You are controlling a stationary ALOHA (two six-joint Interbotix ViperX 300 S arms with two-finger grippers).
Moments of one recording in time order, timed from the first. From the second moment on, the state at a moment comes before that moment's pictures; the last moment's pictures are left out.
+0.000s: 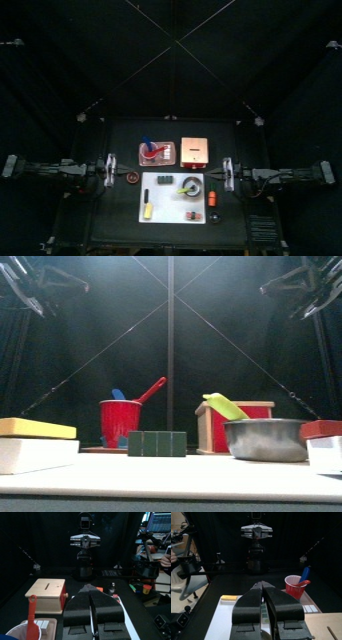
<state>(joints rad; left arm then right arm) 0.00 -0.96 1.19 0.00 -0.29 0.00 0.00 -0.97 1.18 0.00 -0.29 0.00</state>
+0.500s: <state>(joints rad) -0.02 -0.50 0.84 0.00 -0.10 0.00 -0.01 -0.86 1.18 -0.03 -0.17 0.01</state>
